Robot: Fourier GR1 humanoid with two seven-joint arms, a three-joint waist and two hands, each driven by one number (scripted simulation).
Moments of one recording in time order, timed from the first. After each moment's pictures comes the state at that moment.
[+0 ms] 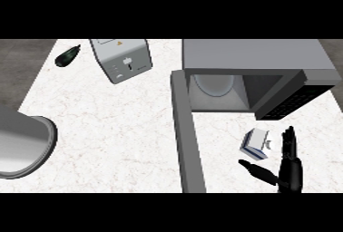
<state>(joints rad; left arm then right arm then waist) 0.51 0.01 0.46 -2.35 0.41 -0.37 0.07 0.00 -0.07 -0.16 -0.97 -0.04 -0.30 -0.75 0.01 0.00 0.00</state>
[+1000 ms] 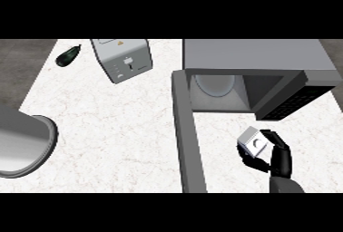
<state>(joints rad) 0.54 0.01 0.51 -2.34 0.46 -0.41 0.06 -0.25 -0.11 -0.24 -0.56 -0.02 -0.25 -1.04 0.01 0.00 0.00</state>
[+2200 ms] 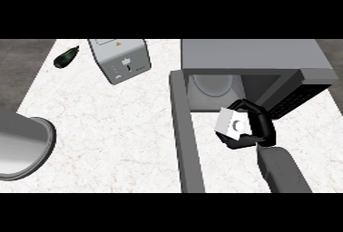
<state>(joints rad) 0.52 0.04 0.61 -2.32 0.55 -0.44 0.09 -0.35 -0.11 -0.01 -0.93 0.04 0.04 -0.75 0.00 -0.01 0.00</state>
